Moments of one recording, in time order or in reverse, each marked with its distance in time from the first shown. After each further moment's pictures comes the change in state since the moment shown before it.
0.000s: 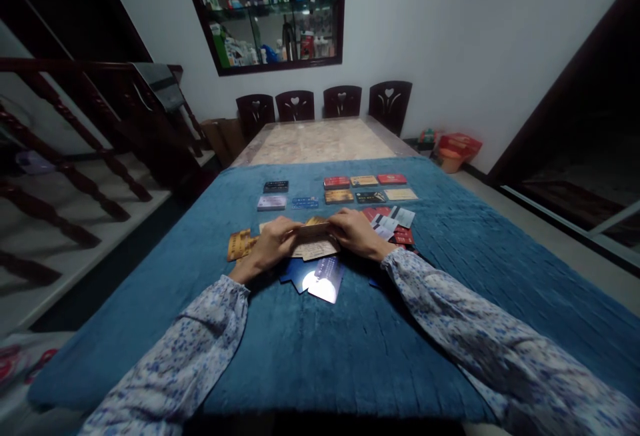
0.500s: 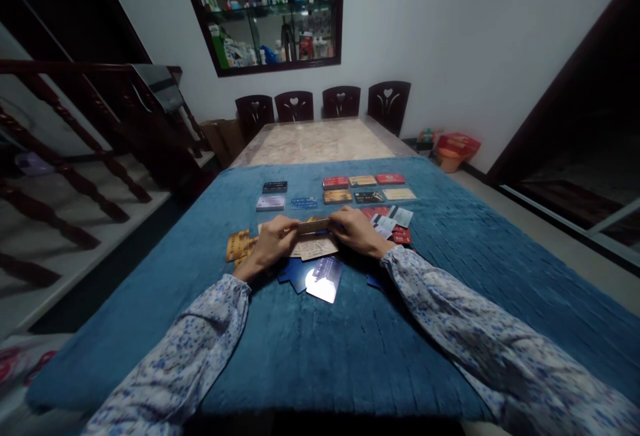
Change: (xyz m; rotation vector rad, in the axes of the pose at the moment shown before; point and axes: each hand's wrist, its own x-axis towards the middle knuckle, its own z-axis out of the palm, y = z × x) left_hand 0.004 -0.001 0.008 -0.047 0.108 -0.142; right_hand 0.001 0.005 -0.002 0.009 0.009 0.028
